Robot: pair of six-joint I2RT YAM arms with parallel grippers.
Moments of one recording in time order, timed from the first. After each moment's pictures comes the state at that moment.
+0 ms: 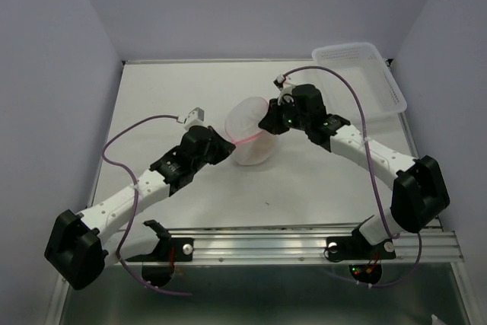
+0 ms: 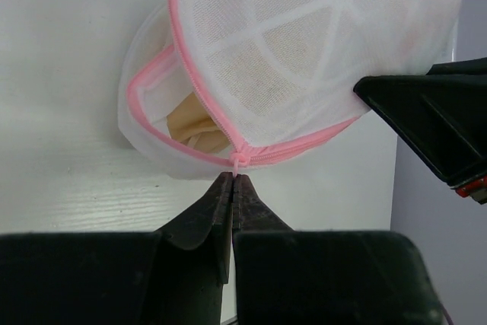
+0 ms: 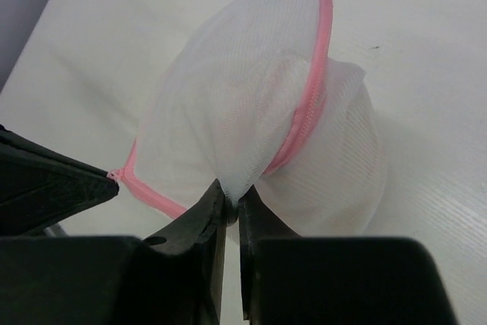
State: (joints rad) left arm -0.67 1.07 0.68 -0.15 -0.16 -1.02; right arm 0.58 1.50 1.12 -0.09 -0.21 0.31
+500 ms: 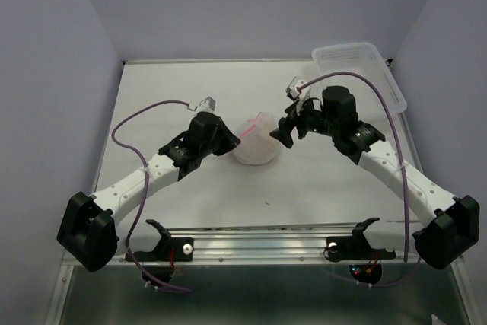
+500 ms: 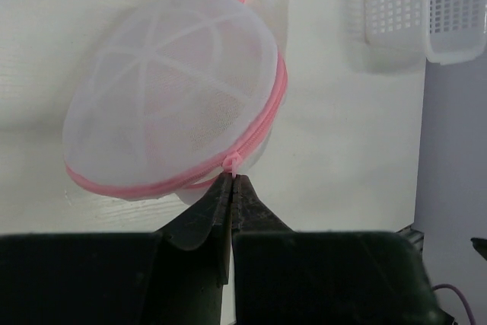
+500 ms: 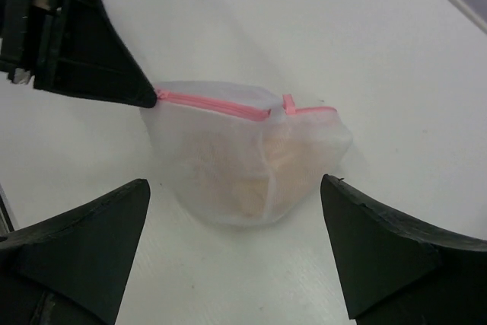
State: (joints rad) left arm -0.65 1.22 0.82 -0.19 -0.07 -0.92; right arm 0.51 1.24 1.05 -0.20 -0.42 -0.14
